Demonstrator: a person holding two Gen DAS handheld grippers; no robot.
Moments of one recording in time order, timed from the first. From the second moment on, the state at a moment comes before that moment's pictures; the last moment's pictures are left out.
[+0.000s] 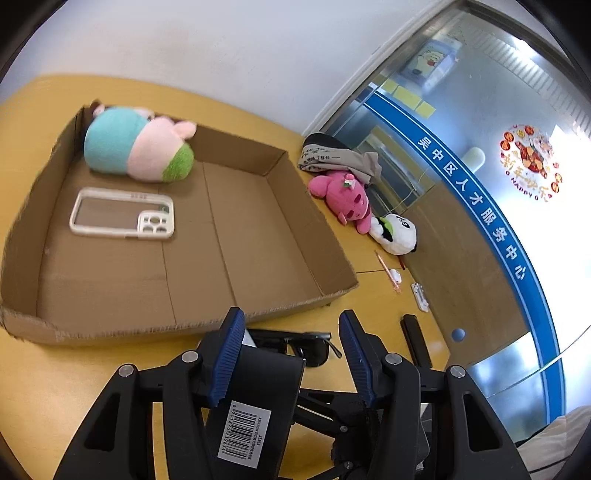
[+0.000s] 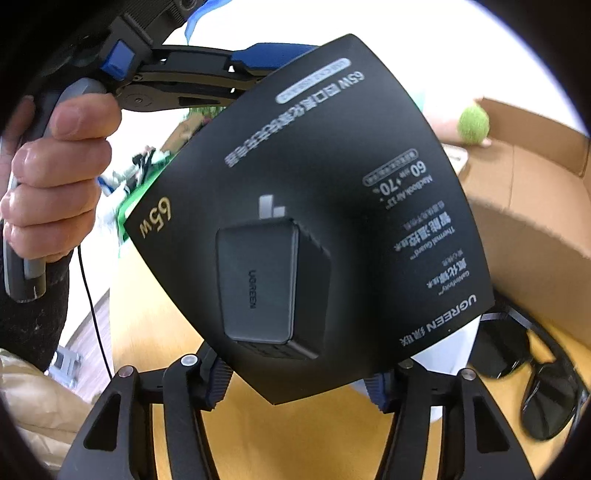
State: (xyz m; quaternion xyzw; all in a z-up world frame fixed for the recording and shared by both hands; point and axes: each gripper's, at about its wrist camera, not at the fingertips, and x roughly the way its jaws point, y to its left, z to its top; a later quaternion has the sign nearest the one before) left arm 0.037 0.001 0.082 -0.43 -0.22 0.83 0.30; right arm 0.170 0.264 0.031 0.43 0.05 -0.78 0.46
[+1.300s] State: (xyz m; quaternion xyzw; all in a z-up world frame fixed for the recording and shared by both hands) left arm 0.105 -0.077 -0.041 -0.54 -0.35 0.73 0.21; right arm 0.220 0.342 0.015 0.48 0.27 -0.72 0.42
